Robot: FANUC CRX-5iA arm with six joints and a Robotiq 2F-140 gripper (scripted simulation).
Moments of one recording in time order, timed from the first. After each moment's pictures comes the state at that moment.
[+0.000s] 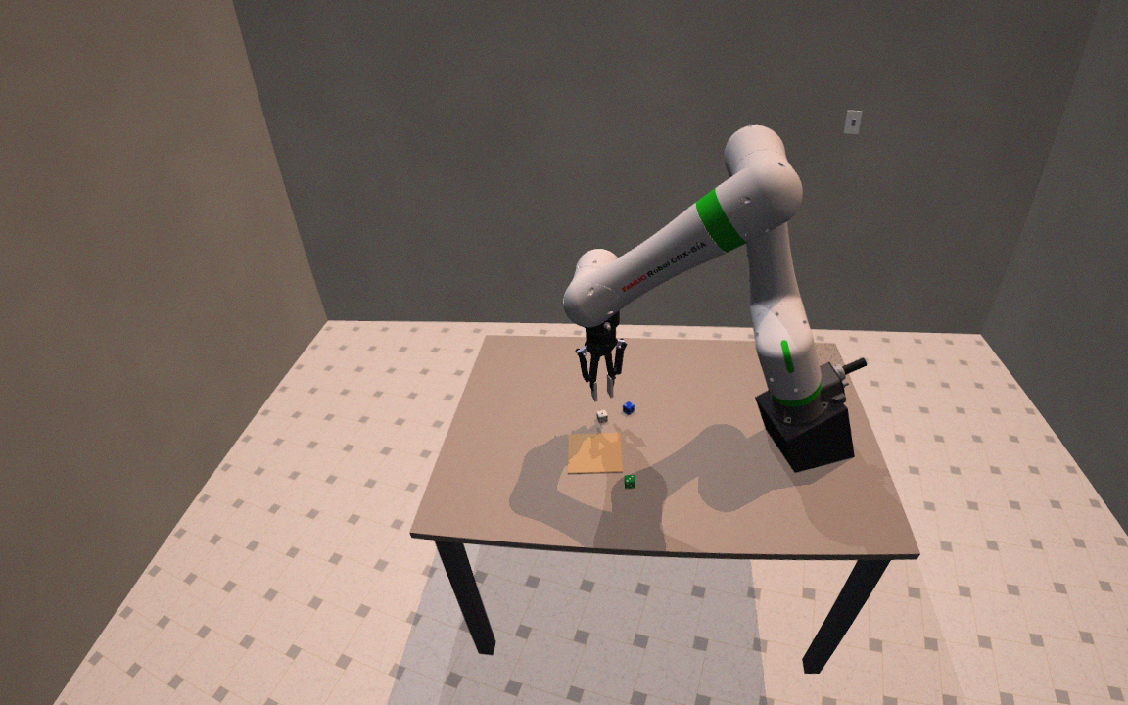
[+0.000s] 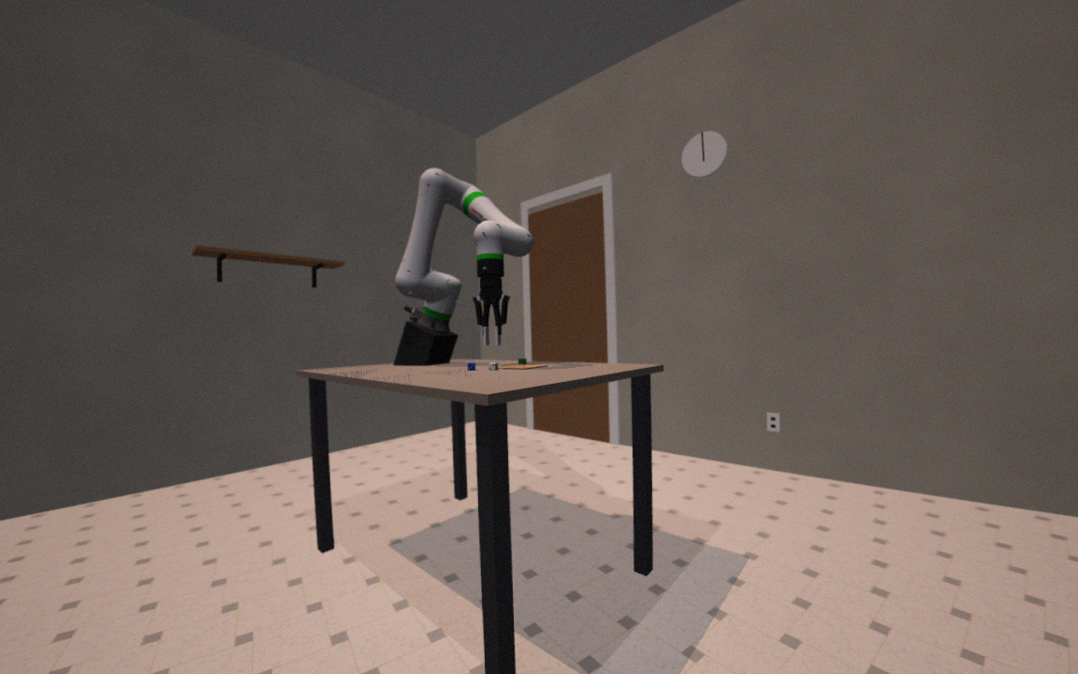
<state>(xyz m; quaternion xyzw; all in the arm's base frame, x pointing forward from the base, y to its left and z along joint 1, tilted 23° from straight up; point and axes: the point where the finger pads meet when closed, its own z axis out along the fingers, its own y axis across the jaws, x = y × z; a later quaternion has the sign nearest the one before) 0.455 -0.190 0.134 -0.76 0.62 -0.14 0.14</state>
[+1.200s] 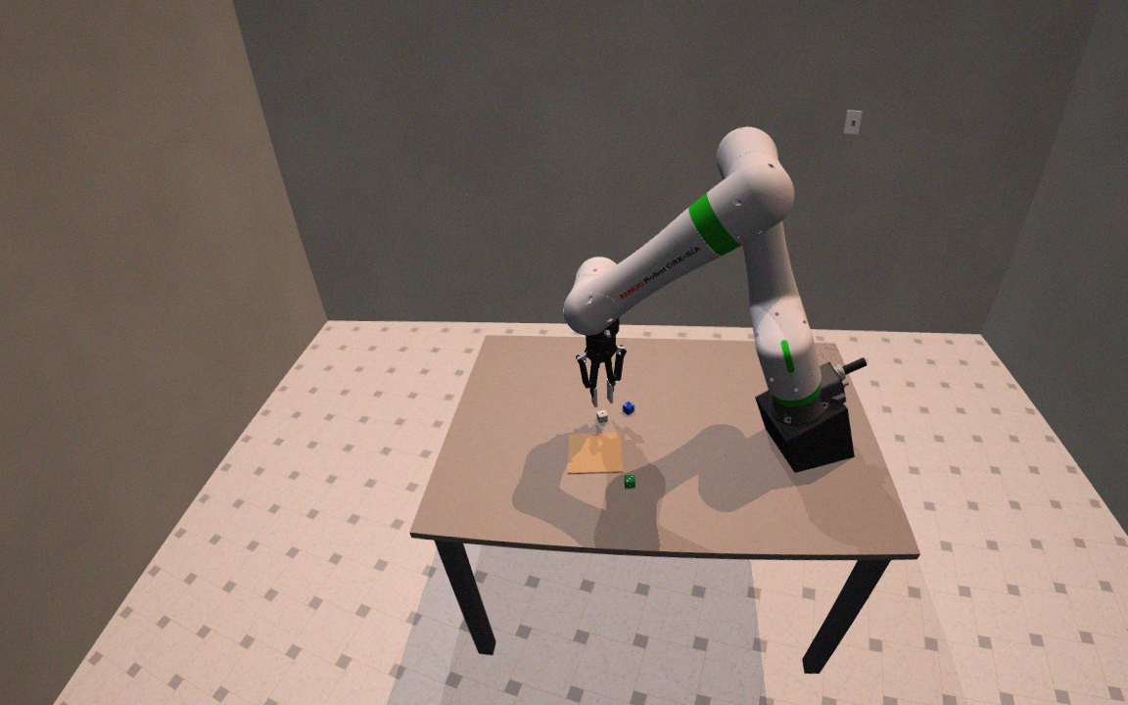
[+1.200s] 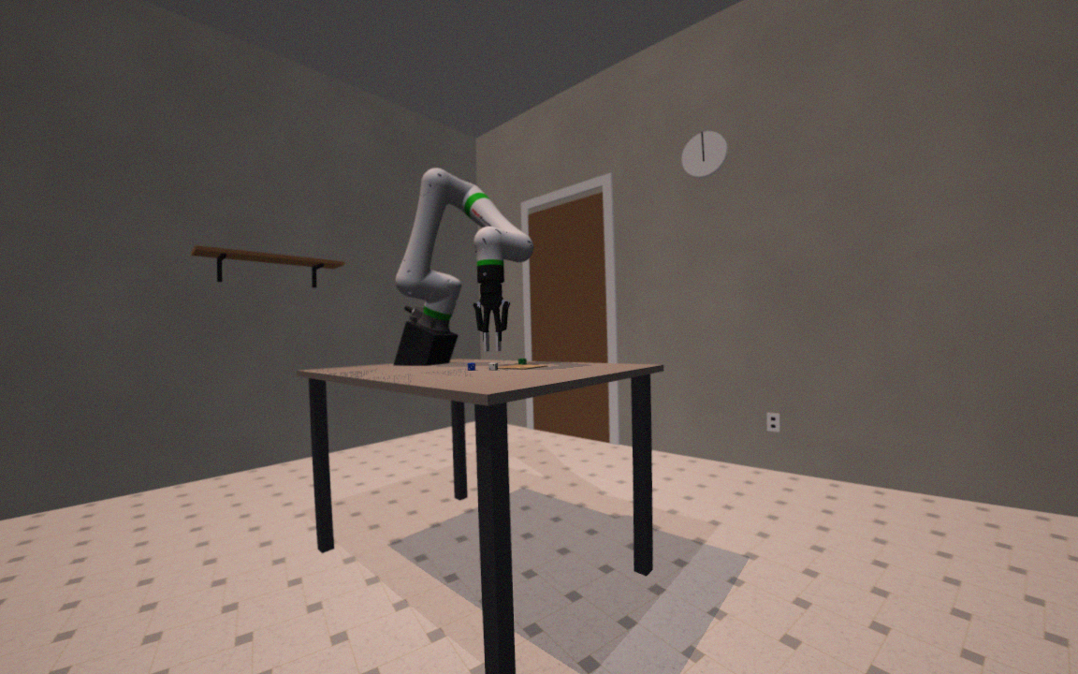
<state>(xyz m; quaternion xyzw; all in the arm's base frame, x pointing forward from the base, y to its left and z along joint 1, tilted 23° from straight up) 0.463 -0.189 0.115 -0.76 0.62 -0.14 0.14</state>
